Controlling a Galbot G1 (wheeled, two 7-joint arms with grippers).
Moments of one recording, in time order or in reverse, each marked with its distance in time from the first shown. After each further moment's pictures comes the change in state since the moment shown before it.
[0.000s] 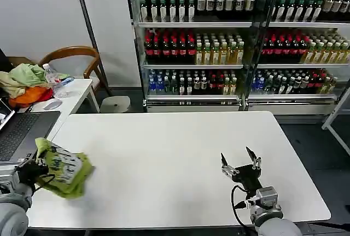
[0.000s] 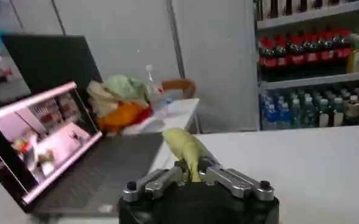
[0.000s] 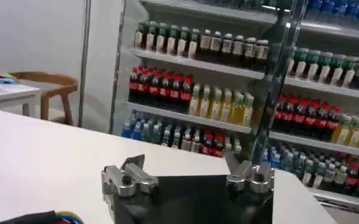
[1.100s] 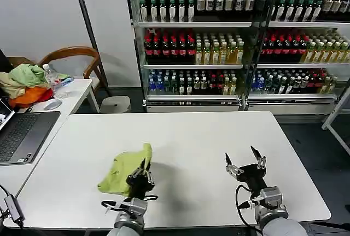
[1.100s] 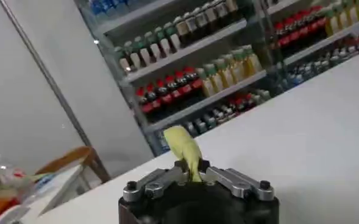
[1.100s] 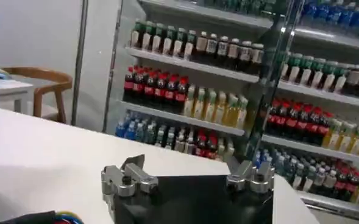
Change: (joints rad) left arm -0.159 -0.378 0.795 0.042 0.812 -0.095 0.036; right arm -0.009 -0.018 0.039 0.008 -0.014 -0.008 -0.012
